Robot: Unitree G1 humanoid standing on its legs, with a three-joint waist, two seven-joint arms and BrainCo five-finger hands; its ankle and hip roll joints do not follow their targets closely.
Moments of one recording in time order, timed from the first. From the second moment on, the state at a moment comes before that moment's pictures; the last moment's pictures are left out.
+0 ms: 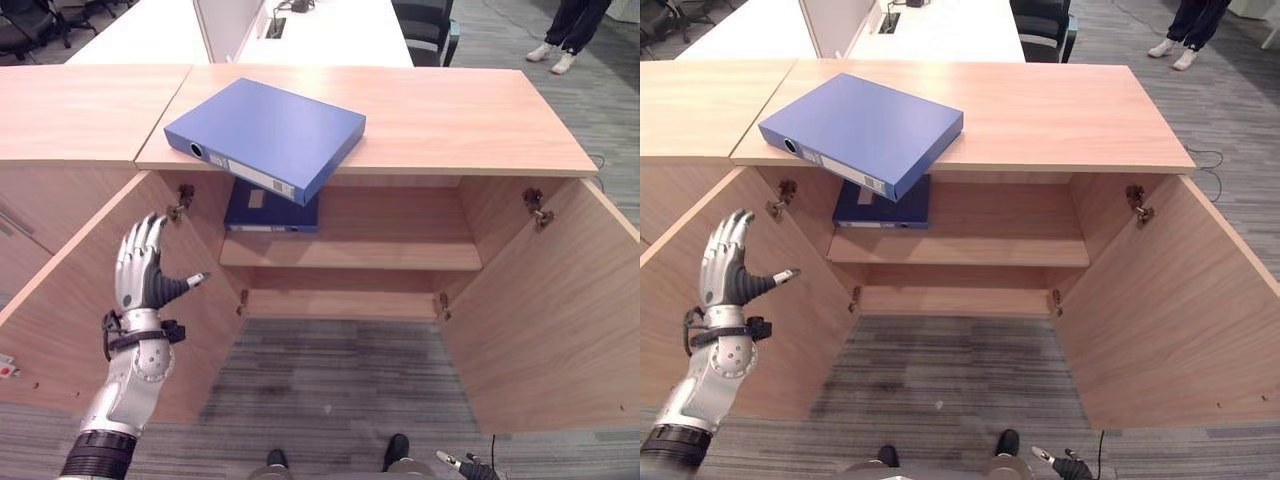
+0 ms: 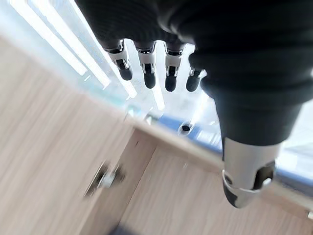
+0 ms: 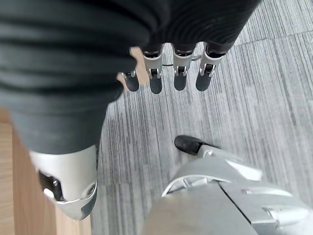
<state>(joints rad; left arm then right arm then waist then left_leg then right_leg) -0.03 0.62 0.01 0.11 0.58 -0.10 0.58 0.08 -0.25 0.10 1.19 0.32 -0.07 -0.07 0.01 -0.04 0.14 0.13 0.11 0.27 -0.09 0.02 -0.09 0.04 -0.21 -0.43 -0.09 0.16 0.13</state>
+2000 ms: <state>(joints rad) -0.48 0.85 -0.39 0.37 0.83 0.00 0.53 0.11 -0.24 0.15 1.19 0.29 -0.08 -0.05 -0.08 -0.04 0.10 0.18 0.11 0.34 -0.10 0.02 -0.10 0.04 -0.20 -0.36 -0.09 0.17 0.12</state>
